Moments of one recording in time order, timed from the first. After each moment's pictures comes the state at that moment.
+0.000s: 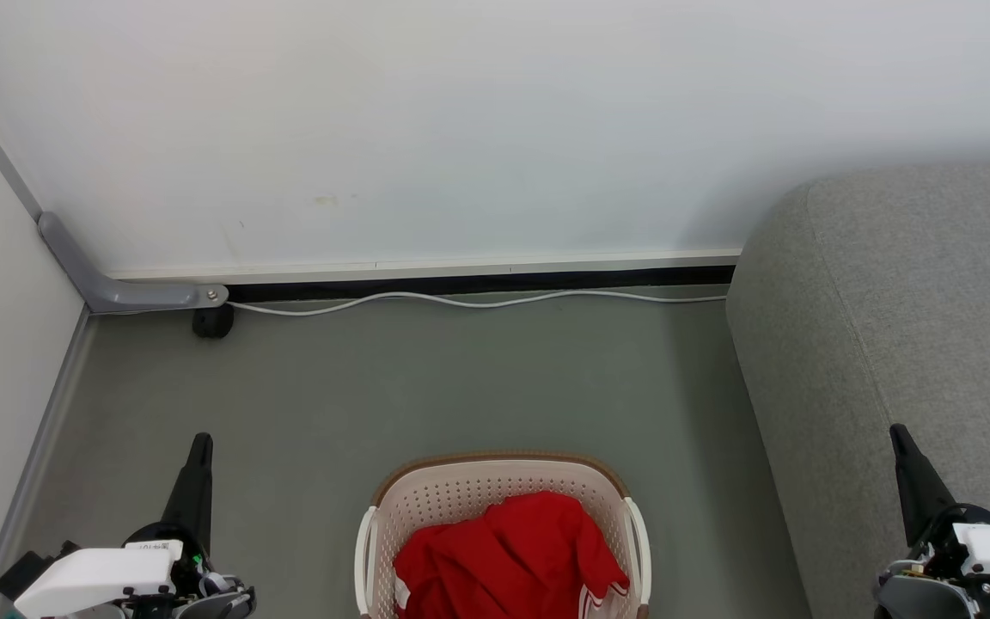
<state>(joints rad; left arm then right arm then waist) -0.05 0.04 0.08 0.27 -1.61 -0.12 0.11 -0.07 -0.04 -0.13 0.28 1.60 0.13 0.11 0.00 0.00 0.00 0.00</state>
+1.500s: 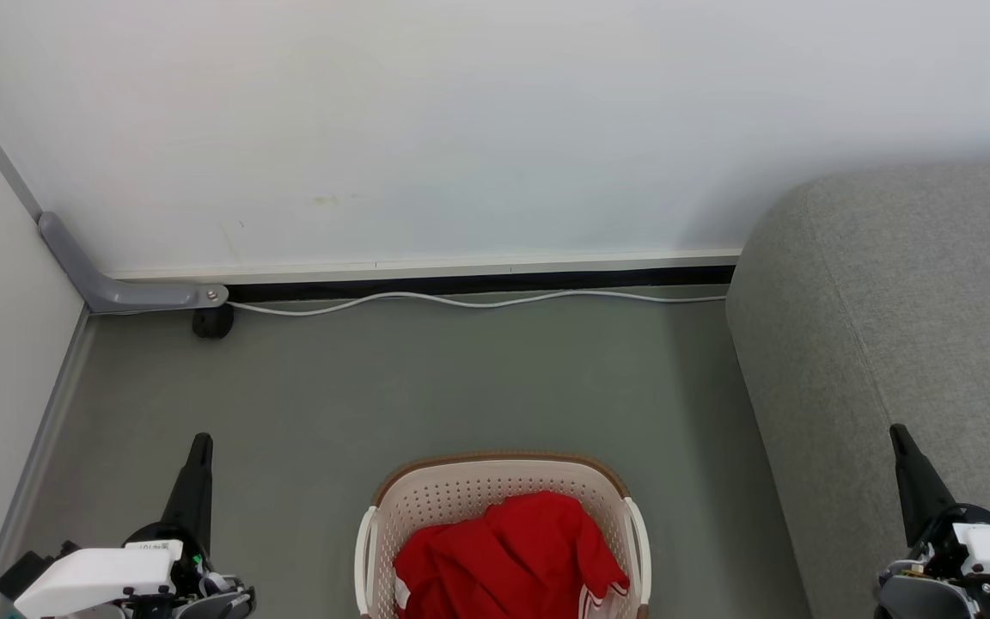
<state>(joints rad) -0.05 0.04 0.08 0.27 -1.61 -0.12 0.11 -0.07 -0.04 -0.13 0.28 1.60 0.13 0.11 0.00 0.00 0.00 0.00</state>
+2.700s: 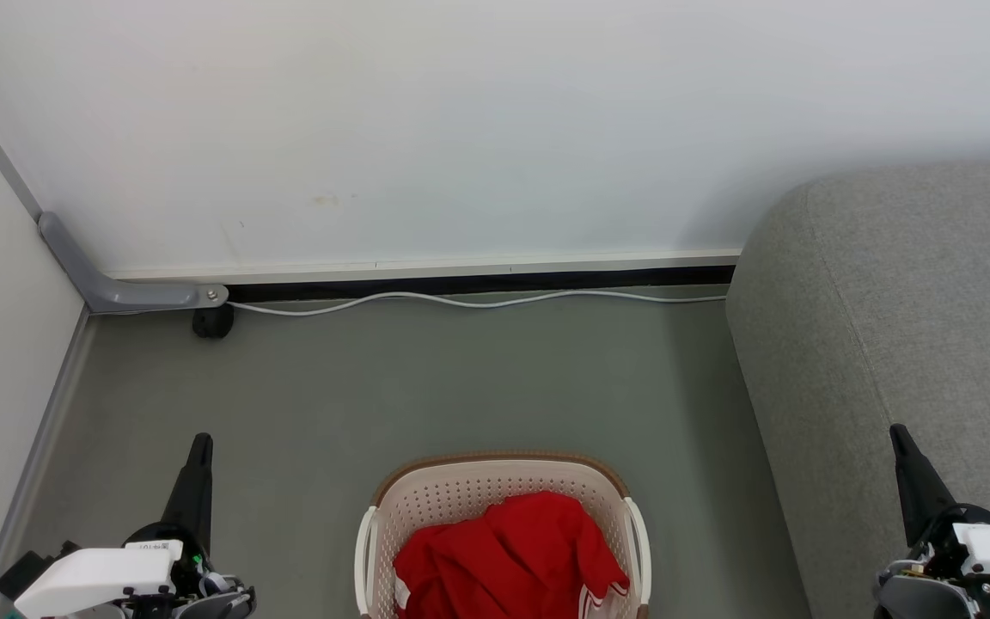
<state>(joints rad) -0.05 0.04 0.08 0.27 -1.61 -0.12 0.11 -0.07 -0.04 -0.13 0.28 1.60 0.13 0.11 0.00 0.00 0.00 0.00</state>
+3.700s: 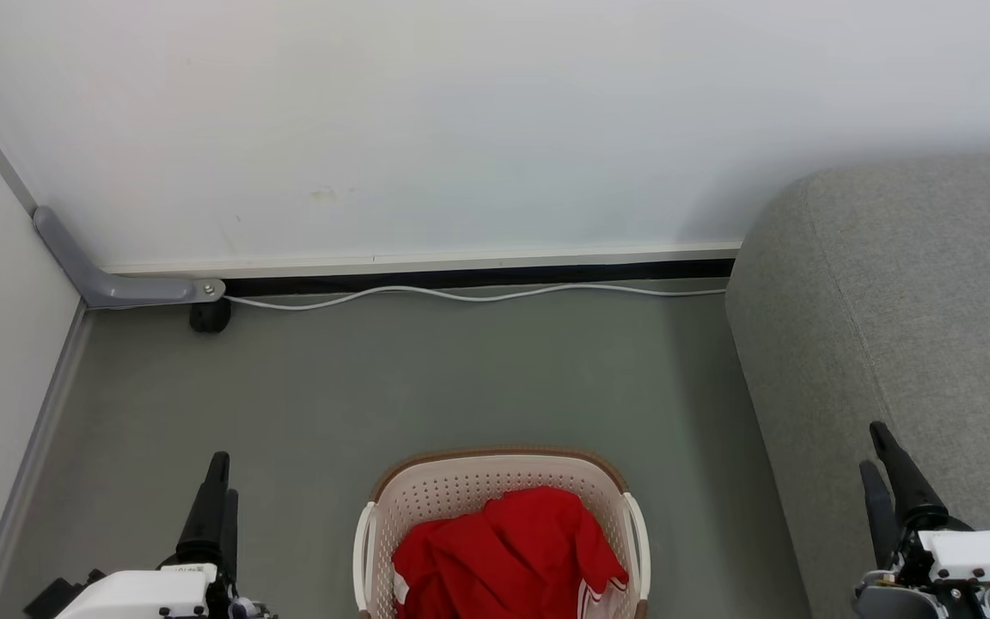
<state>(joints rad) -0.04 0.02 0.05 0.36 -1.55 -0.12 0.05 -0.08 -0.05 -0.06 0.33 1.56 0.13 0.07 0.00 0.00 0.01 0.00</state>
